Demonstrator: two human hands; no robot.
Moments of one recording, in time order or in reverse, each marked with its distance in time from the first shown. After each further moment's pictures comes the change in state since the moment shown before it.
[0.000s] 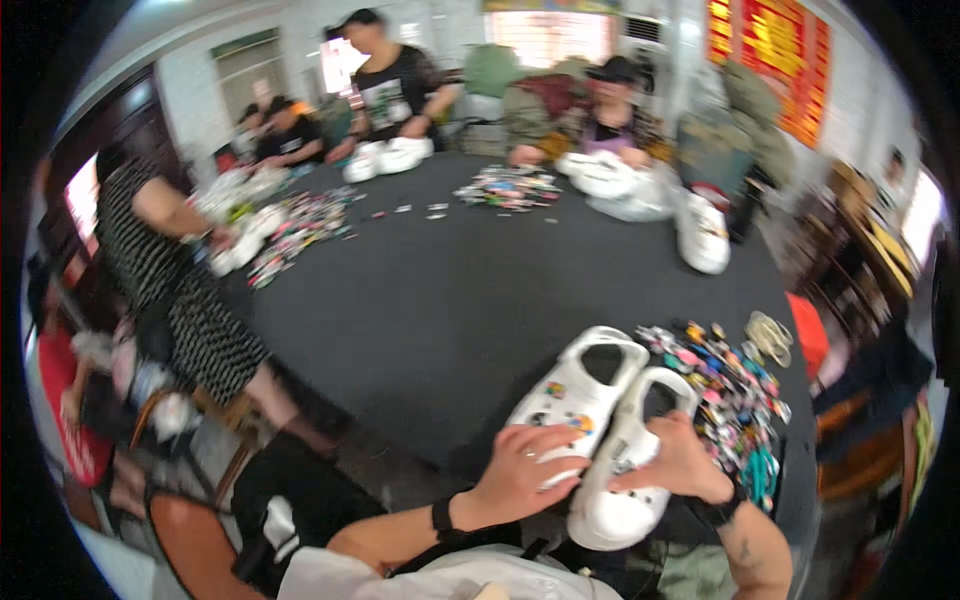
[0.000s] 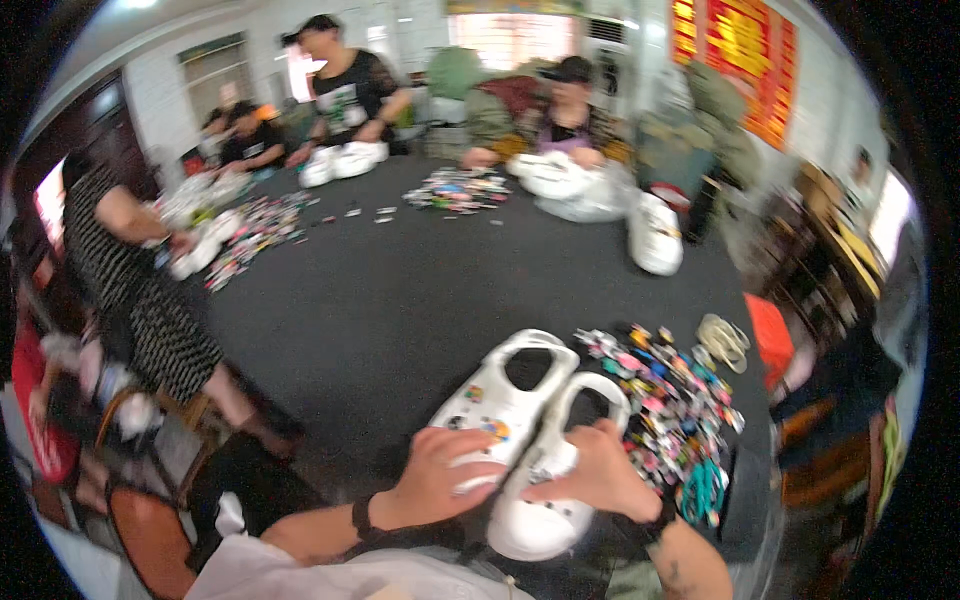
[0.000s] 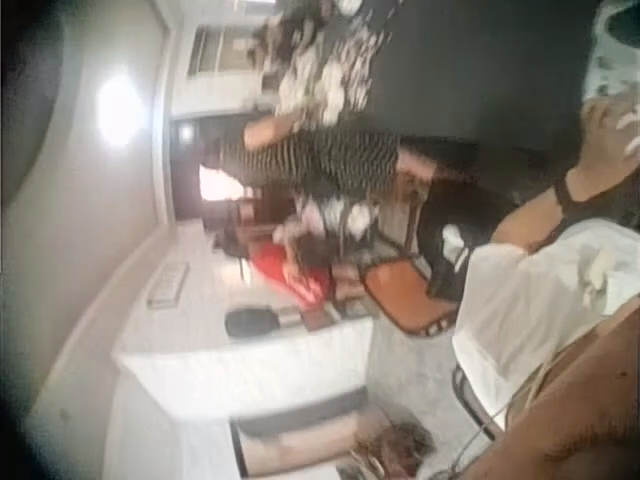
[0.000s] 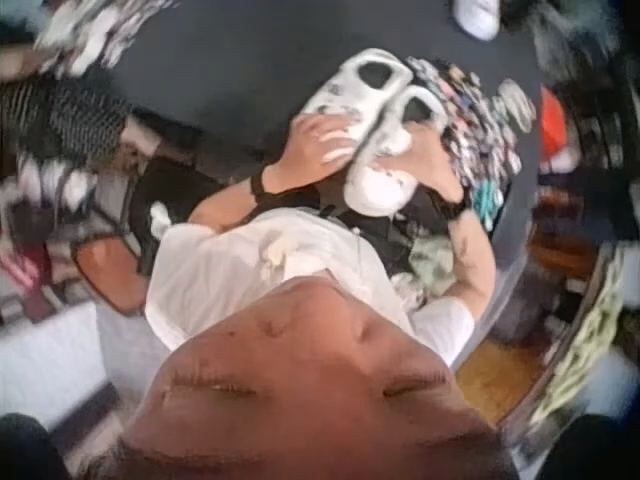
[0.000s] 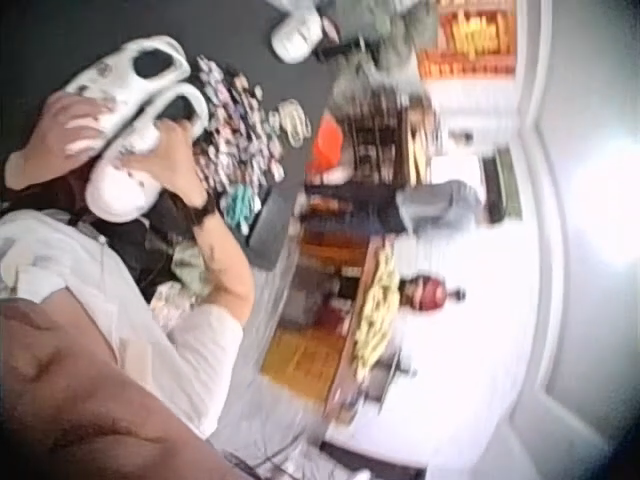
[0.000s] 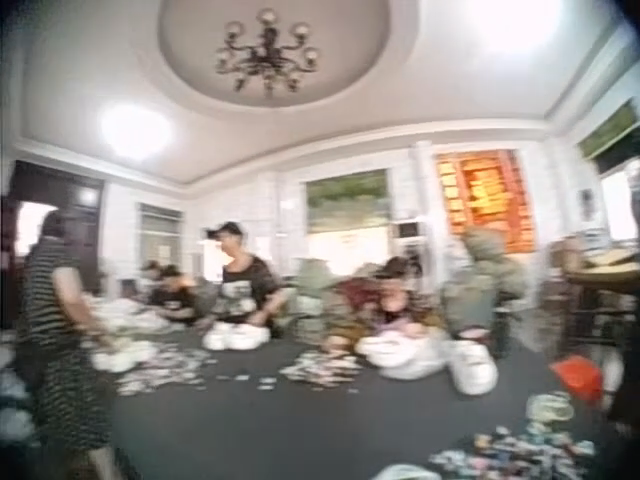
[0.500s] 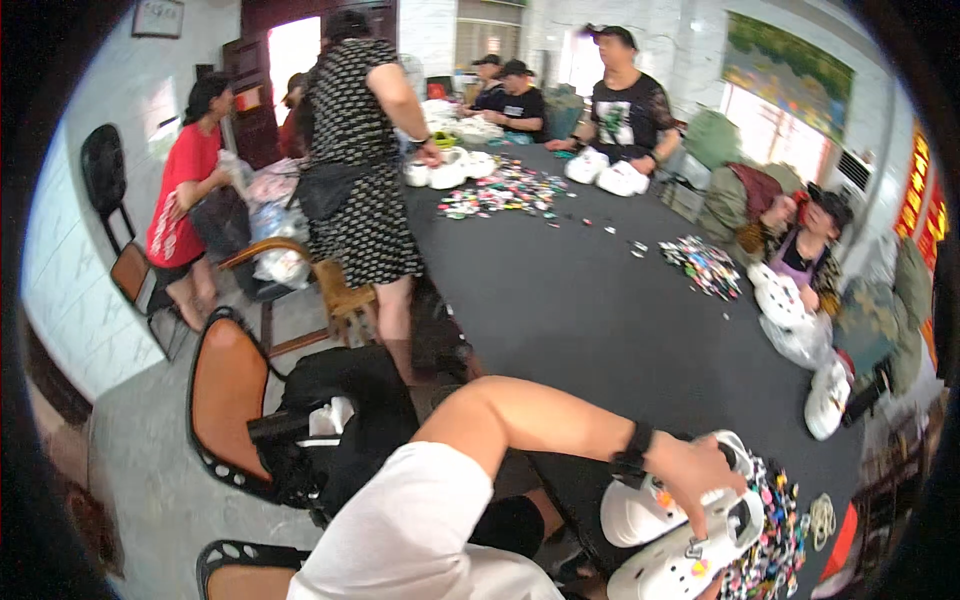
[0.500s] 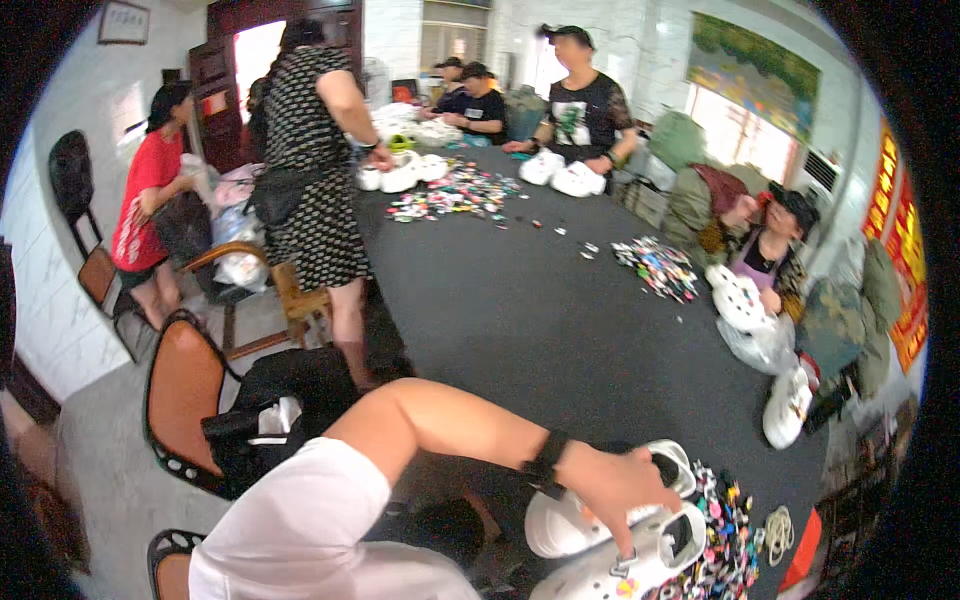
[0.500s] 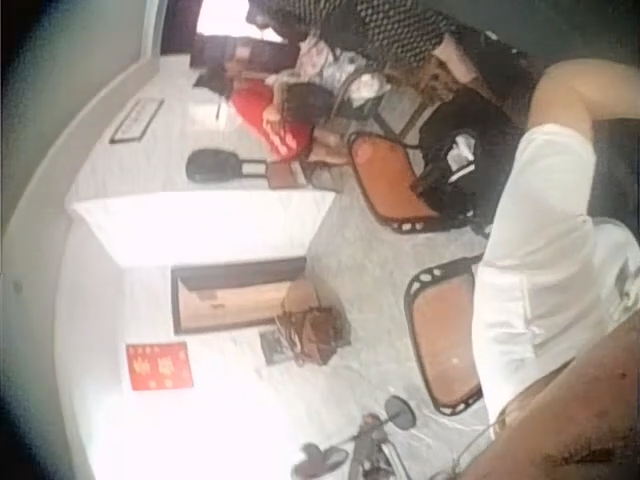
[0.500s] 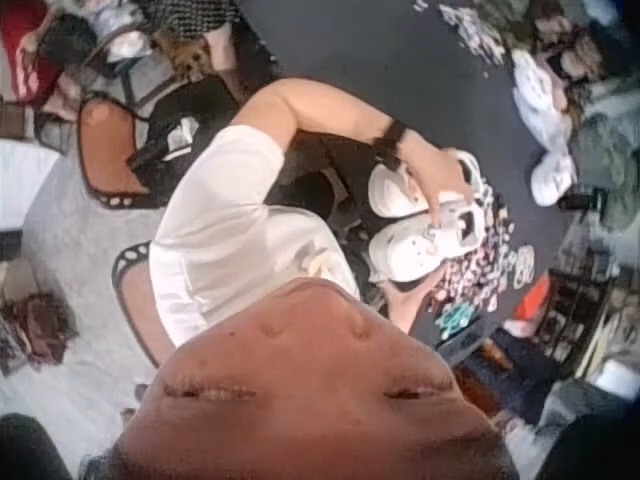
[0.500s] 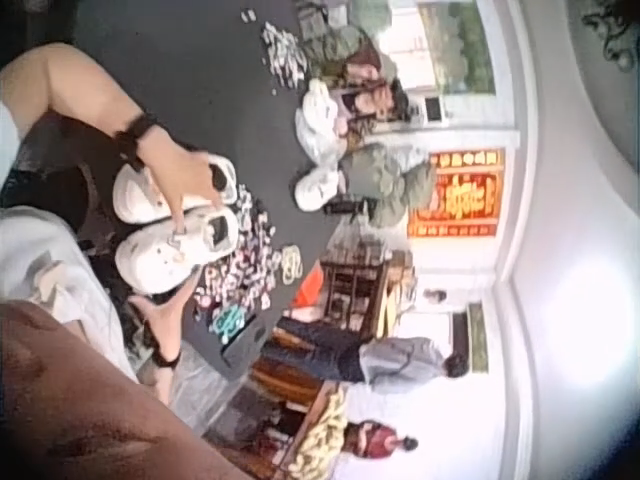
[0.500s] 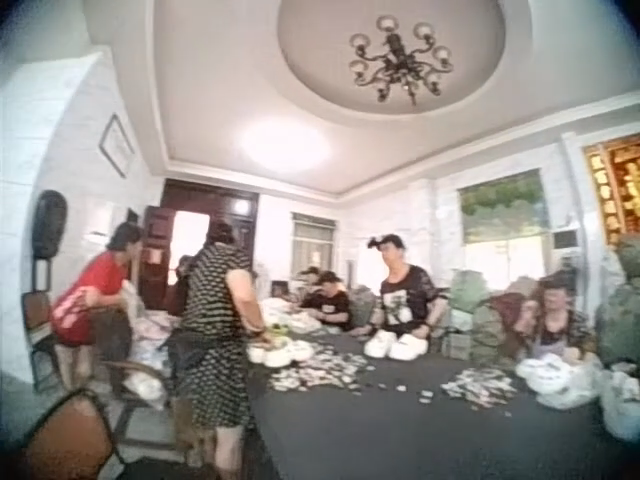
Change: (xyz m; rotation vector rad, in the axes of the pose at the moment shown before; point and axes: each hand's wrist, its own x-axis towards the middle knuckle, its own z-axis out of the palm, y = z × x) left_hand 0.113 -0.048 0.004 -0.300 -0.561 0.125; right_hand -0.100 0.004 0.063 0.365 0.236 0.038
